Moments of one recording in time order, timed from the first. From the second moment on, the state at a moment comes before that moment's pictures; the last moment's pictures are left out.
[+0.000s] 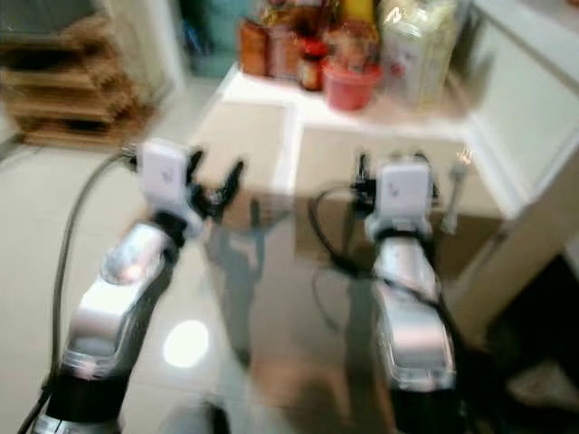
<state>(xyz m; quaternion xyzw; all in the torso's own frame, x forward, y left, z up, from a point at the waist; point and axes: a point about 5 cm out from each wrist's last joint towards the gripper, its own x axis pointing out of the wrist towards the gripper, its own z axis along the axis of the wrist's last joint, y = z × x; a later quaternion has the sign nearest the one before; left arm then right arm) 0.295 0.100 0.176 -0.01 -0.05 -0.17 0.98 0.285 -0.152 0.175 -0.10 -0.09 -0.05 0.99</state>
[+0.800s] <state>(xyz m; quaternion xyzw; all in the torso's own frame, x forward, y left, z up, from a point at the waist) 0.298 0.092 0.184 -0.01 -0.07 -0.19 0.98 0.290 -0.165 0.171 -0.07 -0.05 -0.09 0.99</state>
